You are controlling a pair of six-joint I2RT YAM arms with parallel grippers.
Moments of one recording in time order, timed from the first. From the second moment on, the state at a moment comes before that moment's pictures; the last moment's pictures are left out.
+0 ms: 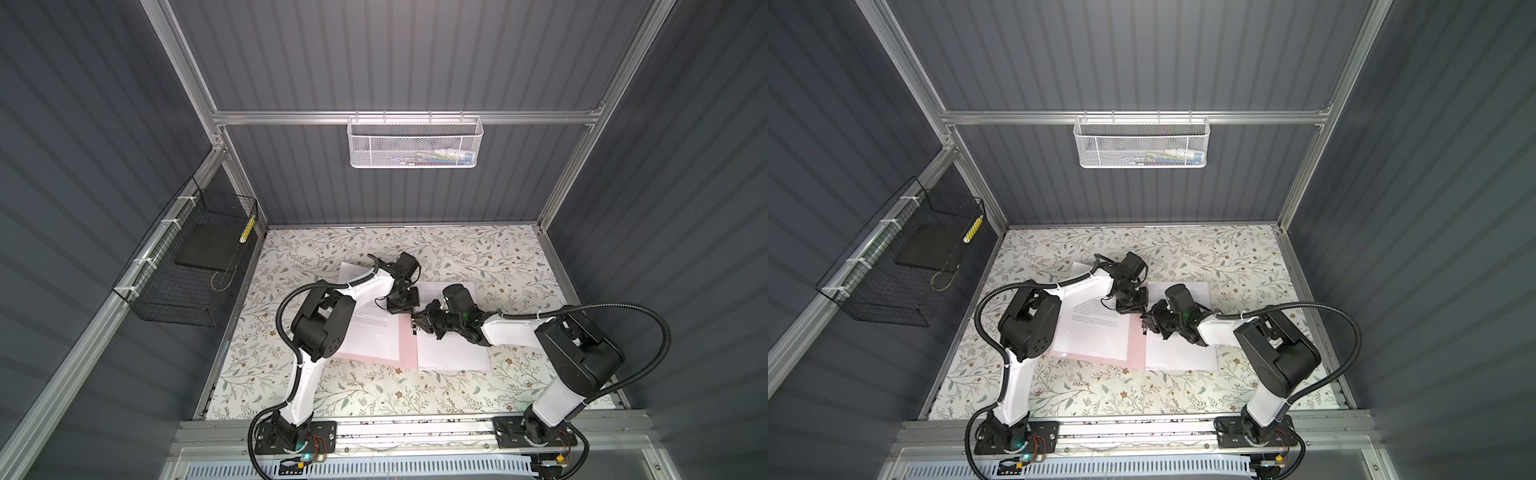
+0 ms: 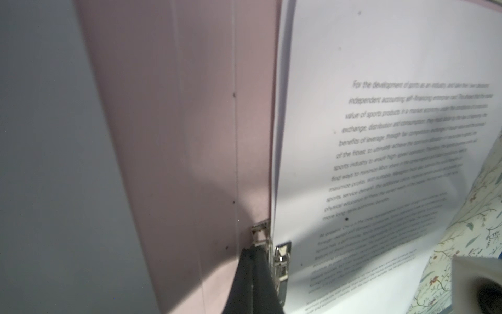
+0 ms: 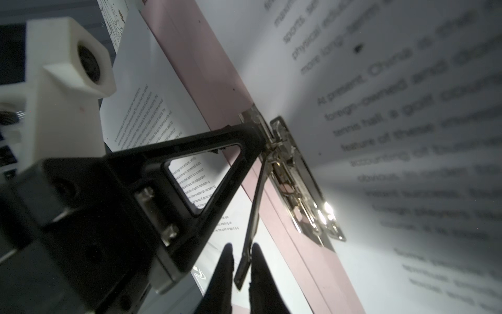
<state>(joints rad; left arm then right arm) -0.69 2.15 1.59 -0.71 0.25 -0.67 0.62 1.68 0.70 0.31 -0.40 1.53</state>
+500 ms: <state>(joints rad) -0.65 2.14 1.58 -0.69 0.26 -0.69 0.62 1.70 0.67 0.35 -0.40 1.56</state>
